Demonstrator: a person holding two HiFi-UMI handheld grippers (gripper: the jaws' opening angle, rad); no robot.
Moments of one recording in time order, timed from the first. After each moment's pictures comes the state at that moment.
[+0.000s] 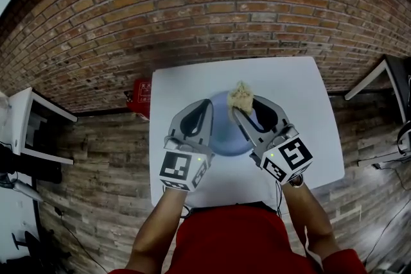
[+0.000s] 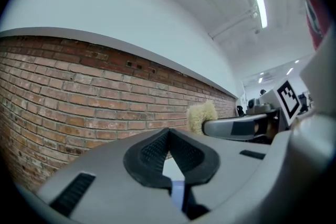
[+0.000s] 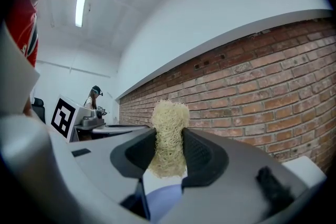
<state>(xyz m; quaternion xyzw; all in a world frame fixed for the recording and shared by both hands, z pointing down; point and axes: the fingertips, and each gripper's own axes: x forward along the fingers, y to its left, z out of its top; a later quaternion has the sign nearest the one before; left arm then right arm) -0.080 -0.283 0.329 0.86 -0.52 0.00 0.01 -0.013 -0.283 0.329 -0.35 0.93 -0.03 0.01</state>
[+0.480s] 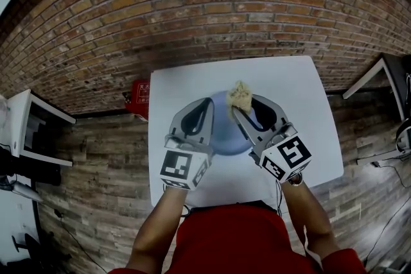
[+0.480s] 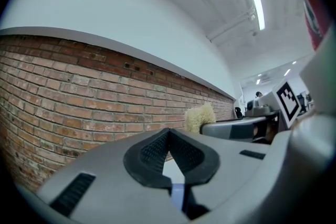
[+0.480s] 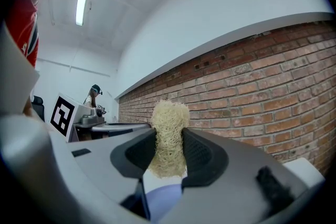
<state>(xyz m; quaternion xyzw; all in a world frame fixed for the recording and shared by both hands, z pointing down) -0.075 -0.281 0.323 0.86 -0.51 -0.01 0.00 -0.012 -0.281 0.326 -0.36 0.93 -0.02 0.00</state>
